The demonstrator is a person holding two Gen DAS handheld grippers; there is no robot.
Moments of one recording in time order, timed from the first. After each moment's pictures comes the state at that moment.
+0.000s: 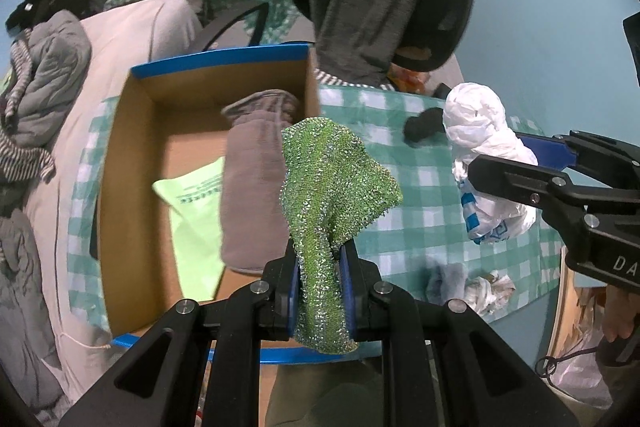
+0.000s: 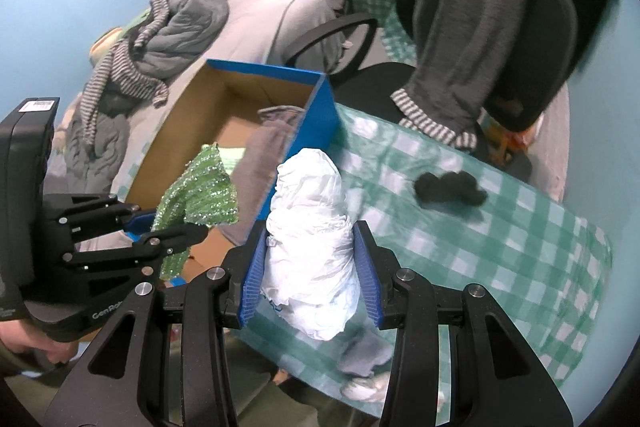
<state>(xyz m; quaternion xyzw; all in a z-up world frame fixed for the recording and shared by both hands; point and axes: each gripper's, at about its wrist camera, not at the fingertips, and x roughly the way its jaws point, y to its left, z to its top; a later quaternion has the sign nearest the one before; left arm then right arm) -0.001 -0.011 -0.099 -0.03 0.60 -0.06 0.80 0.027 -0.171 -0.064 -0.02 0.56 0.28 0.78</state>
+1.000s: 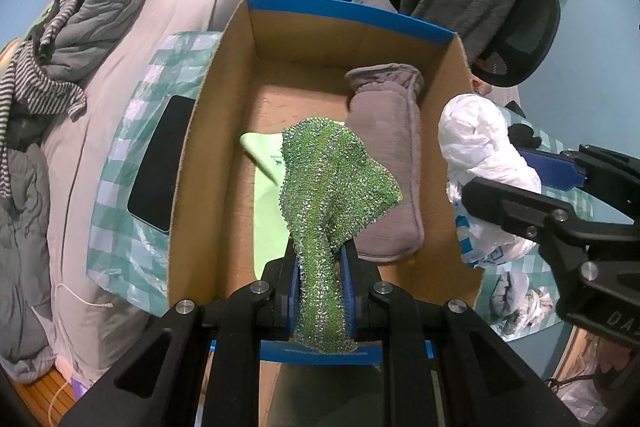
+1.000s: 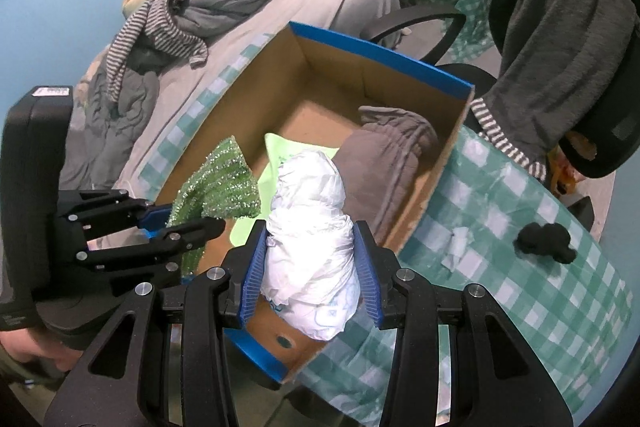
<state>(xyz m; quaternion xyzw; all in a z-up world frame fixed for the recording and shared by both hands) -0.007 0.091 -0.140 -0.08 0.62 0.02 0.78 0.034 -0.046 -0.099 -0.07 0.58 0.35 0.74</state>
